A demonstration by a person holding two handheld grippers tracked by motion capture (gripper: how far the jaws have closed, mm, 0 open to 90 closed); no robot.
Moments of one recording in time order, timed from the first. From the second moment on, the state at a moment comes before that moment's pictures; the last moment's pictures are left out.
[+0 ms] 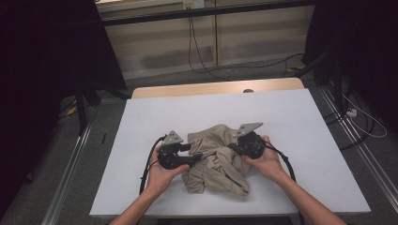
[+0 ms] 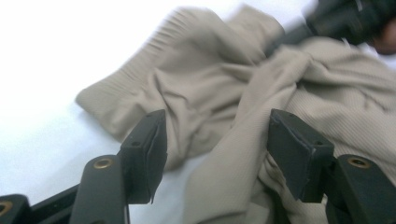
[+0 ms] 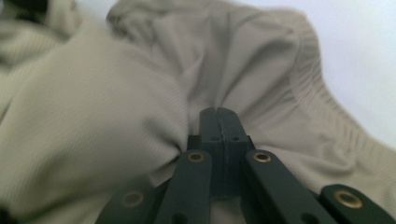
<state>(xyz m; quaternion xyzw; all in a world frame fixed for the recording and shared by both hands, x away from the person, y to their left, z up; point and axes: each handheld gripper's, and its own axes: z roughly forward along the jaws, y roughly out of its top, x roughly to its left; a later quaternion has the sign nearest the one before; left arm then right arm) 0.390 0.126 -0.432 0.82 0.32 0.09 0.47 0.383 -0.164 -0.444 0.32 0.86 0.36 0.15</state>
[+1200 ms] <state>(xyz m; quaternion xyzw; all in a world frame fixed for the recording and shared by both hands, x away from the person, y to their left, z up) 0.414 0.137 -0.420 0.81 0.34 0.12 0.46 0.371 -0.238 -0.403 0.40 0.80 0.42 0.18</state>
